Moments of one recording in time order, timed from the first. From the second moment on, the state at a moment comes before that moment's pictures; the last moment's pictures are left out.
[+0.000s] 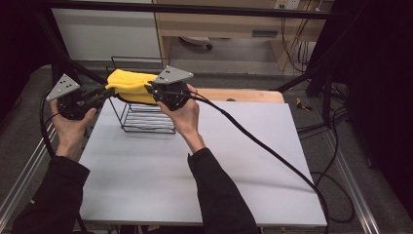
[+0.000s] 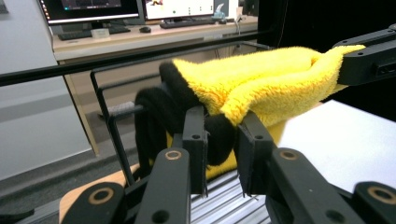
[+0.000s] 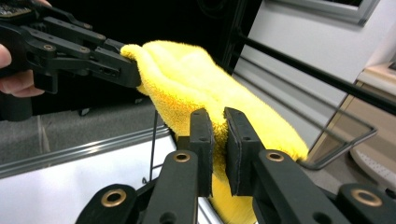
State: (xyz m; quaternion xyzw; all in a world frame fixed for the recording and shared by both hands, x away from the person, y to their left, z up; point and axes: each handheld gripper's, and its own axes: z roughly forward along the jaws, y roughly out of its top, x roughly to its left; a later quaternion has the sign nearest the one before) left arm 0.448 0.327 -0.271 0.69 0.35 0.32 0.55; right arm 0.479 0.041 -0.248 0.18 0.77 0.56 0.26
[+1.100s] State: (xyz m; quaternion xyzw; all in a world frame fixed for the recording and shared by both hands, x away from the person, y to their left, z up) left arm 0.446 0.322 -0.260 0.69 0.41 0.24 0.55; right arm 0.477 0.042 -0.270 0.16 0.80 0.53 0.25
